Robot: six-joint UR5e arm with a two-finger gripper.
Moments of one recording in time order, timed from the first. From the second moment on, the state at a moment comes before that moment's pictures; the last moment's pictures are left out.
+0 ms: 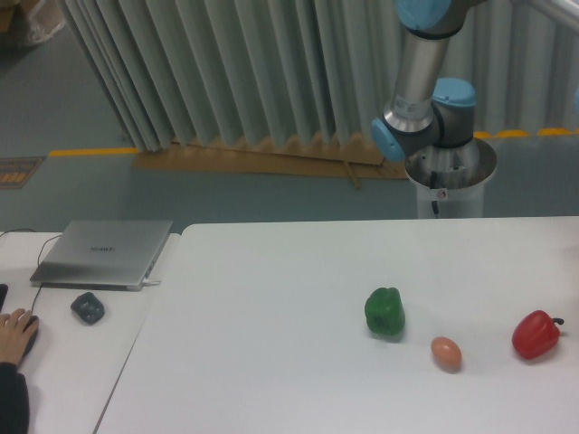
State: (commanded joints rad) arm 2.69 -1.92 -1.39 -1.42 1.51 1.38
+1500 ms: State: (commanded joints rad) arm 2.57 -2.07 -1.38 -1.15 1.55 1.26
